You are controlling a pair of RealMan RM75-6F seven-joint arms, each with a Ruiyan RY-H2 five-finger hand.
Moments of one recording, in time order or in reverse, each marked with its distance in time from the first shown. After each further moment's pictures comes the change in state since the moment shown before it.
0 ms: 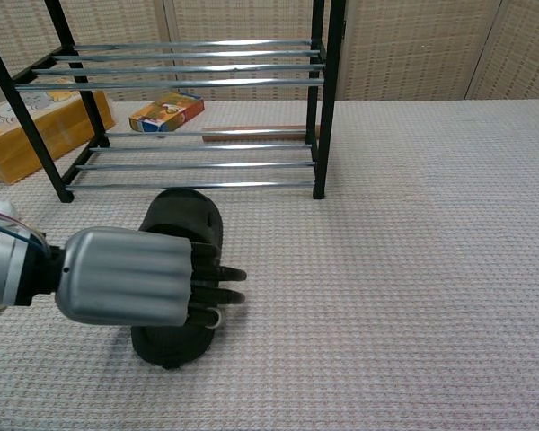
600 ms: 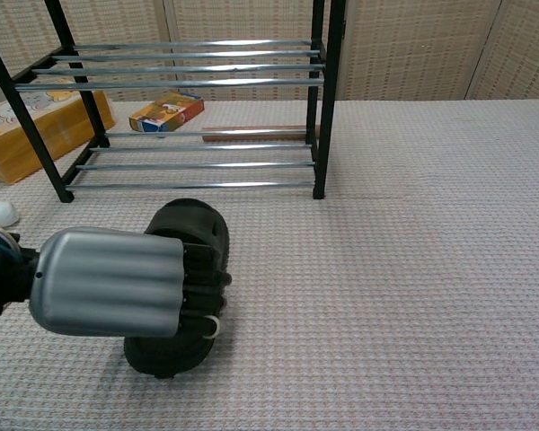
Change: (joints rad) left arm 0.030 0.060 0.017 -0.097 0.033 0.063 0.033; right arm 0.004 -0.004 0.000 0.000 -0.012 0.001 -0.001
